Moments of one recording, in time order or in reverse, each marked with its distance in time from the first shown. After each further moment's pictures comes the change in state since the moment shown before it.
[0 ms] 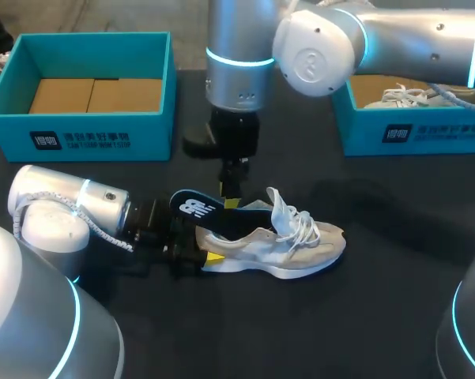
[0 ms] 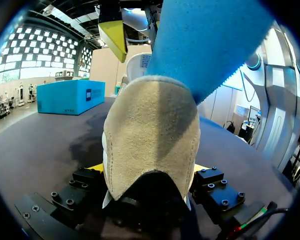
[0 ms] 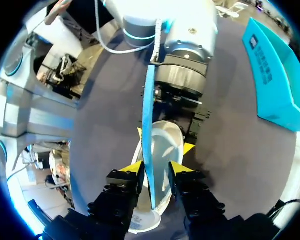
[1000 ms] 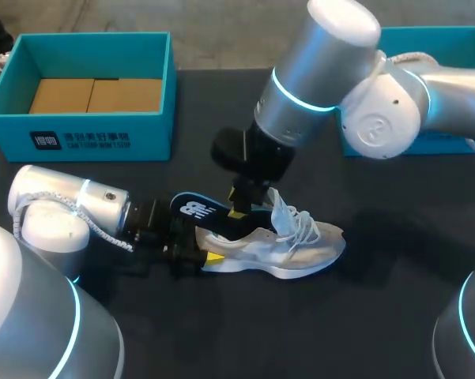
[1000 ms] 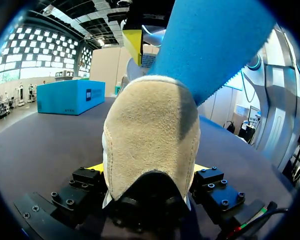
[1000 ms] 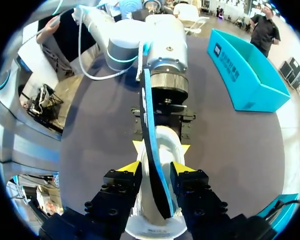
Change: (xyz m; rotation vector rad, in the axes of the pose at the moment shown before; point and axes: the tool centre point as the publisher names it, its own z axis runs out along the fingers) left arm 0.000 0.000 0.000 0.000 0.000 0.000; right arm 0.018 -0.002 0.008 -0.269 -0.196 0.164
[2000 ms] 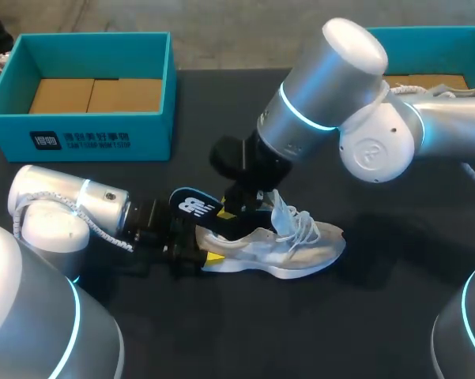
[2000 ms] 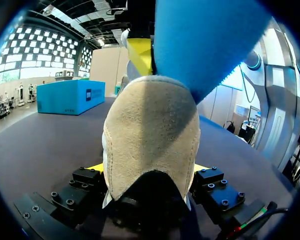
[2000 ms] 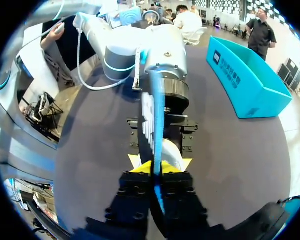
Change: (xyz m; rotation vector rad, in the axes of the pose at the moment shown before) left arm 0.000 0.000 0.000 0.000 0.000 0.000; right arm -0.005 0.010 0.026 -0.117 0.000 0.012
